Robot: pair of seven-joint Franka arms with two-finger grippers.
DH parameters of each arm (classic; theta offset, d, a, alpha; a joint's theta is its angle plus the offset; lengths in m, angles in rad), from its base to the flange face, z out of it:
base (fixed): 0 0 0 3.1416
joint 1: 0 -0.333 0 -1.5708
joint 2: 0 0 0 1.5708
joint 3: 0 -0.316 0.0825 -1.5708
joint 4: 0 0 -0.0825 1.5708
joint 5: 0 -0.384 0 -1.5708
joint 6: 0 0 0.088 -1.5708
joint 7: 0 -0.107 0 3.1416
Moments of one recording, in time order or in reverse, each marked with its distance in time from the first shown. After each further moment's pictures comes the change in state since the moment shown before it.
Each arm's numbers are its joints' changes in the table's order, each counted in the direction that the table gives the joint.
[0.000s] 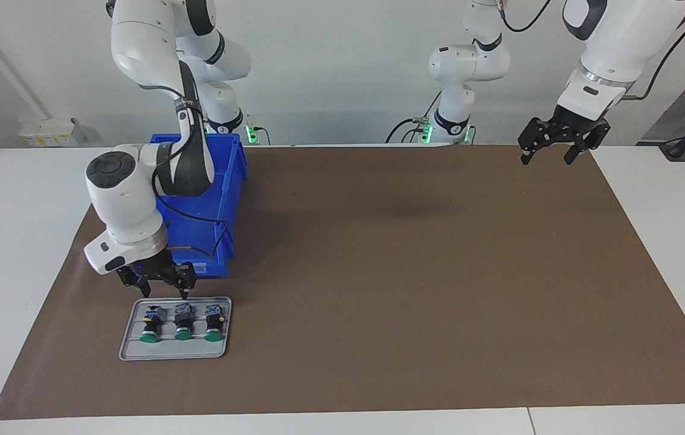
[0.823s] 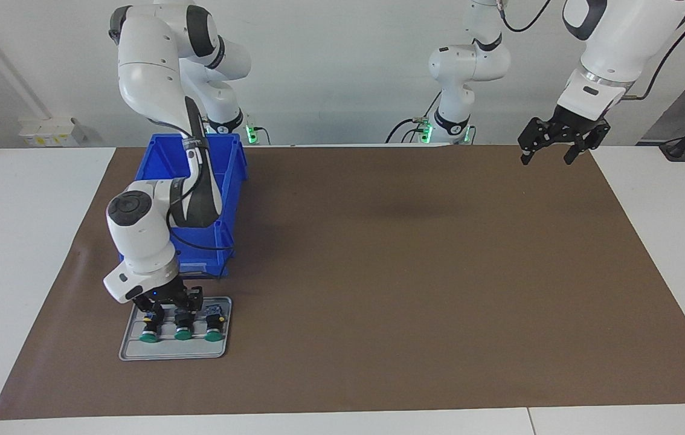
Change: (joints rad) left arm 0.000 0.000 0.000 0.000 0.000 0.000 0.000; right arm 0.005 -0.124 0.001 0.000 0.000 0.127 0.084
